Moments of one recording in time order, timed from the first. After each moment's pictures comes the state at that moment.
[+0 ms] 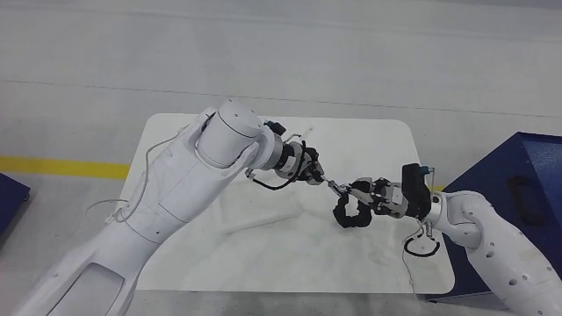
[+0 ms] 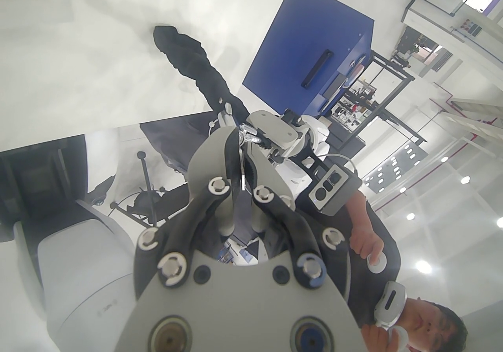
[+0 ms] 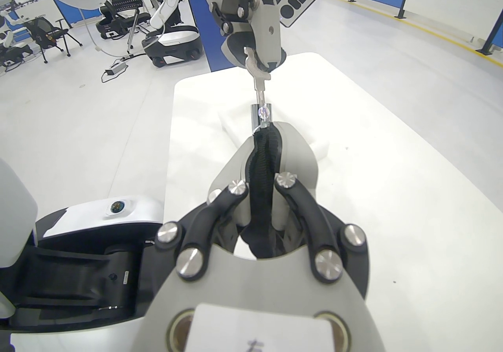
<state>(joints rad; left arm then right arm) 0.38 -1.36 -0.71 -1.32 -0.50 1.01 -0.81 -1.07 -0.71 1.08 -1.45 -0.85 -1.01 -0.19</state>
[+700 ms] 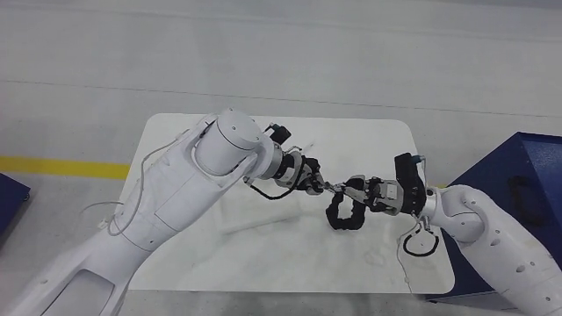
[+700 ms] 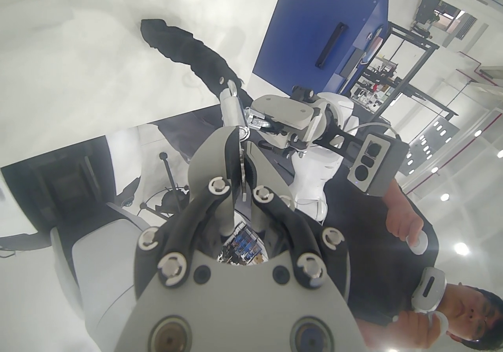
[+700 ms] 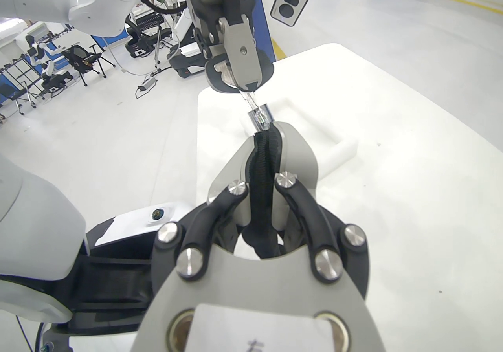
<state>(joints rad) 0.39 -1.31 -0.67 -1.41 -0.42 0.93 -0.89 -0.95 -0.66 0.93 -1.44 -0.48 -1.01 0.07</state>
